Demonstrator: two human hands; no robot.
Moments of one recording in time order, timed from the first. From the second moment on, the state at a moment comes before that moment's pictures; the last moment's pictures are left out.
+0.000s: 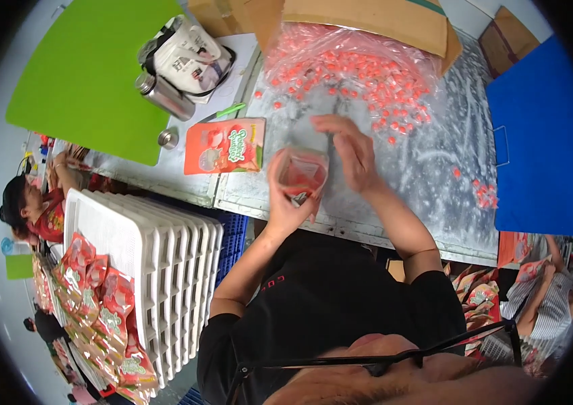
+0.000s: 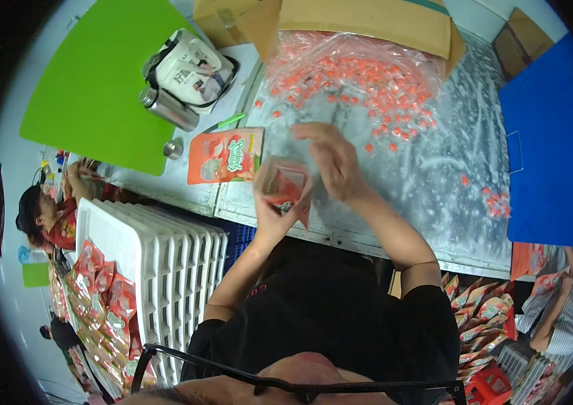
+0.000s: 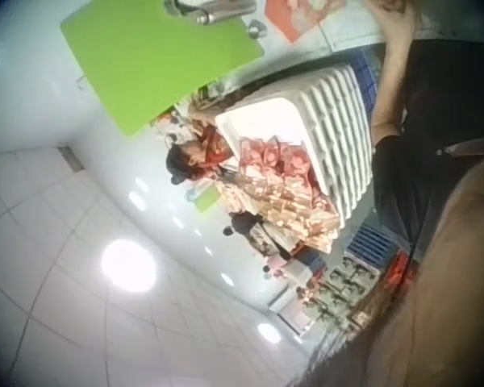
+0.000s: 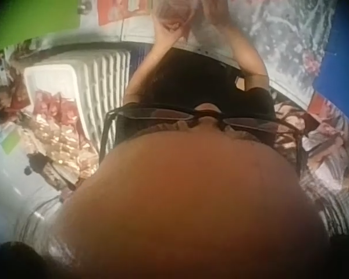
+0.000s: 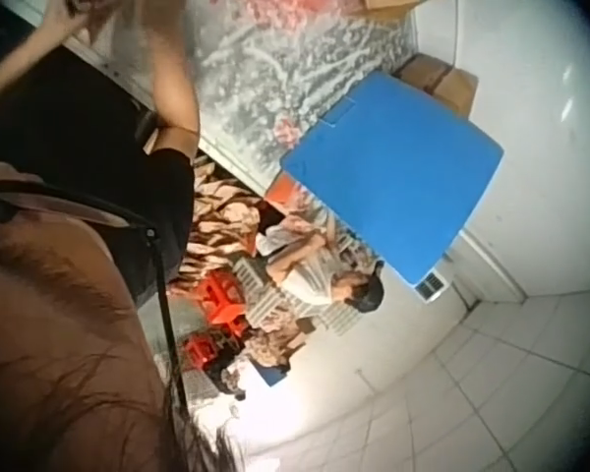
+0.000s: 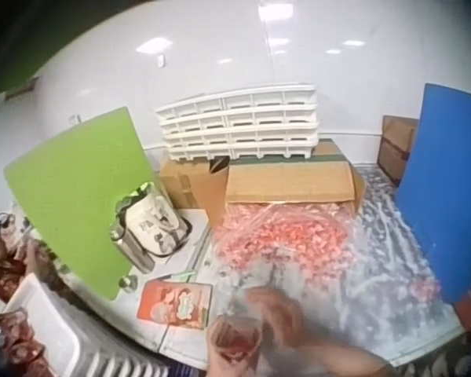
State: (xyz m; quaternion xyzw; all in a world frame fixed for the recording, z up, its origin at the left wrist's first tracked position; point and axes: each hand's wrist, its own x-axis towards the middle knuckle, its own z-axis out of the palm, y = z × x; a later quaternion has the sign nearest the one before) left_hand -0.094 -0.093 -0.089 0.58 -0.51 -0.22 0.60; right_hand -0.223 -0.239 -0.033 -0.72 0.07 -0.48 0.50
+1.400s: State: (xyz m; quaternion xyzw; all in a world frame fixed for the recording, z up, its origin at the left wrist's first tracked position) left_hand -0.055 -0.049 -0.095 0.61 -0.38 -0.33 0.62; right_hand -0.323 -0.296 -0.198 -0.78 0.35 -0.31 0.42
